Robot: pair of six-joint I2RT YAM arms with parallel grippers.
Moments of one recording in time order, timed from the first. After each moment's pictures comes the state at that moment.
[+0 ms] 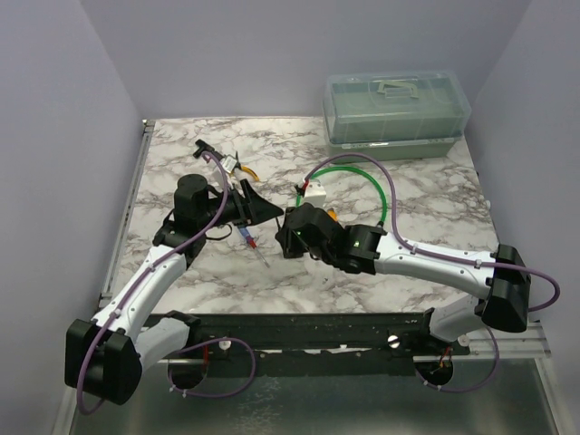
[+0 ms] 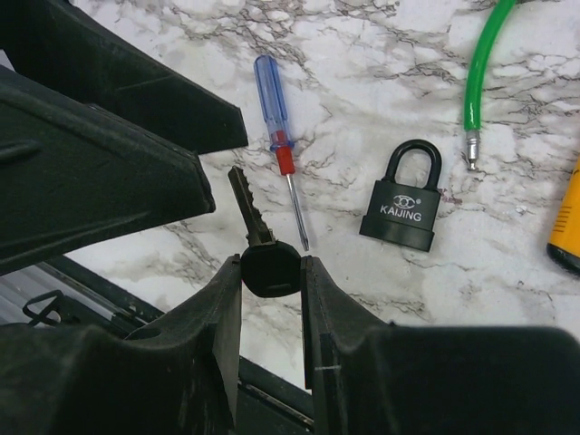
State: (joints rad) left arm -0.31 1.03 0.73 0.03 0.71 -0.77; right arm 1.16 1.46 1.18 -0.35 0.46 0.74
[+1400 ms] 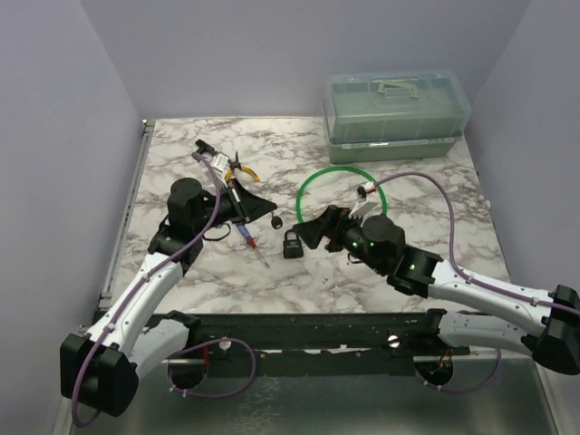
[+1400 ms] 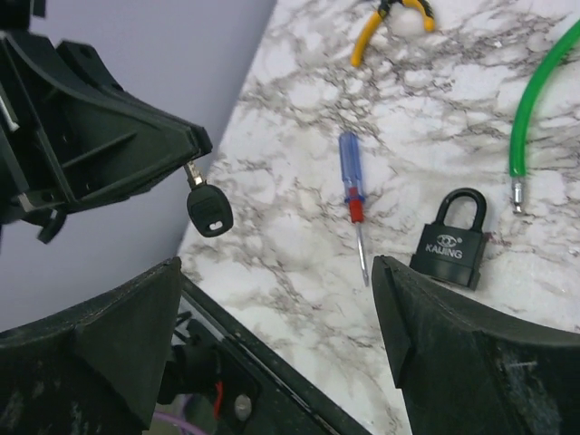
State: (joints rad) left arm -0.33 0.98 0.71 0.07 0.66 -0.82; right arm 1.05 1.07 0.75 0.07 0.32 0.79
